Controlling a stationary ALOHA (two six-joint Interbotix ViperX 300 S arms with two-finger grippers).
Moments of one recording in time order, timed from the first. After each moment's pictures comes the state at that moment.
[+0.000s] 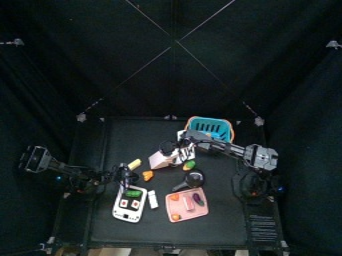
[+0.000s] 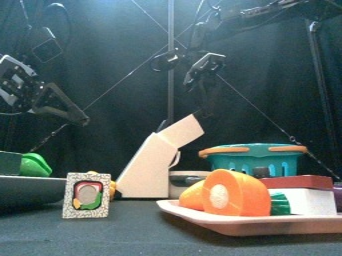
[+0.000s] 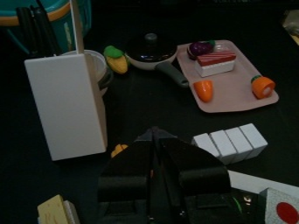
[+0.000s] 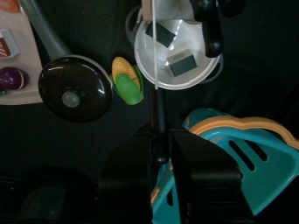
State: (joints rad) left arm -0.17 -0.44 1.31 -0.52 -0.60 0.42; right arm -0.35 0.20 -0.19 -0.02 1.48 -0.61
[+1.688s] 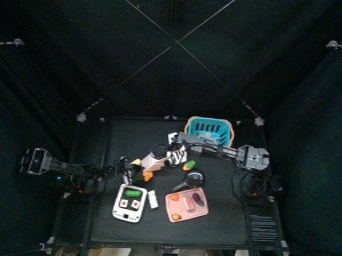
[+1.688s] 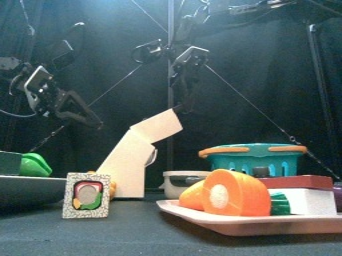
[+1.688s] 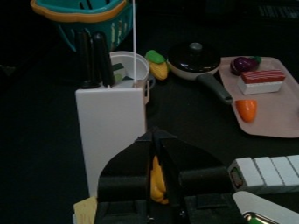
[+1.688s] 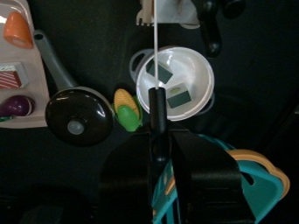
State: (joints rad) left arm 0.01 -0.35 1.22 -0.54 -0.60 0.42; right arm -0.29 0.27 -0.28 -0.03 1.48 -0.59
